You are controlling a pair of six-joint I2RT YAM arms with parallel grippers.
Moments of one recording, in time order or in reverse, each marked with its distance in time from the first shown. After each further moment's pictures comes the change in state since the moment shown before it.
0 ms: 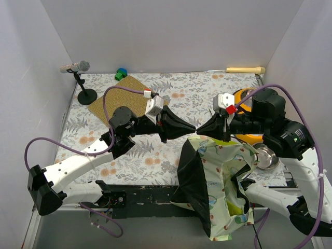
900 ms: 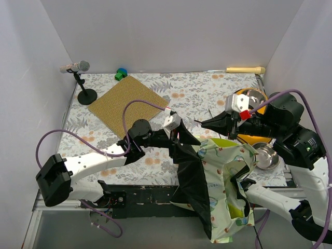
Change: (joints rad) left arm -0.061 0.106 -0.206 0.143 0.026 -0.082; right arm 0.003 -0.050 0.021 0.075 0.075 -0.028
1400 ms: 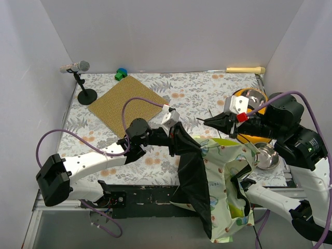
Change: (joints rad) left arm -0.024 0.017 0.032 0.102 0.011 -0.075; right arm 0.000 -0.002 0.010 -0.039 0.064 -0.067
